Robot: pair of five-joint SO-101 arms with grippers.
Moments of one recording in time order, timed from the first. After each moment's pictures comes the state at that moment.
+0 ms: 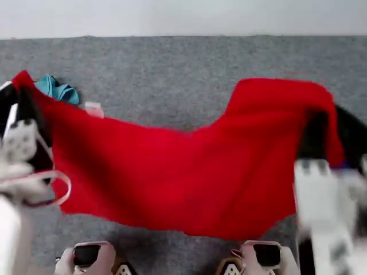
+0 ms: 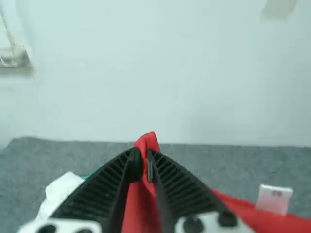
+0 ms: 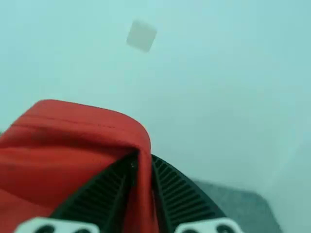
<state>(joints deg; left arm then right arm) -8.4 -38.0 -30.7 95.3 3.8 -0.3 -43.5 -36.5 92.4 15.3</state>
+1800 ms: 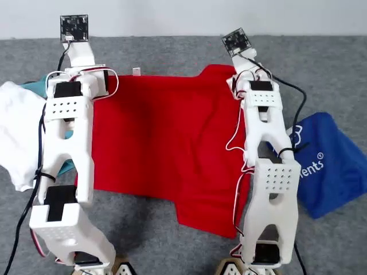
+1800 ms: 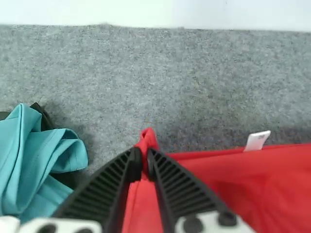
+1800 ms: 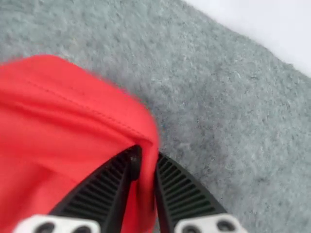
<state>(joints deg) -8.3 12.8 -5.1 48.9 4.1 -1.2 50.6 -36.2 37.3 27.6</state>
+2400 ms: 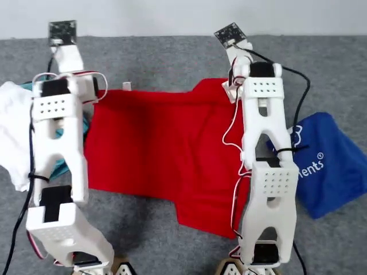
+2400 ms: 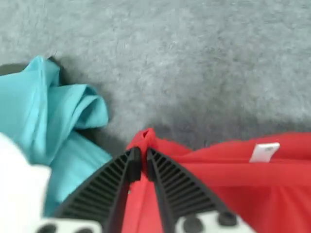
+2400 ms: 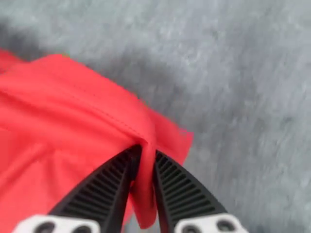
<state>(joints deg) -12.0 12.8 -11.5 66.4 4.1 -4.1 44.0 -51.2 78.9 25.5</state>
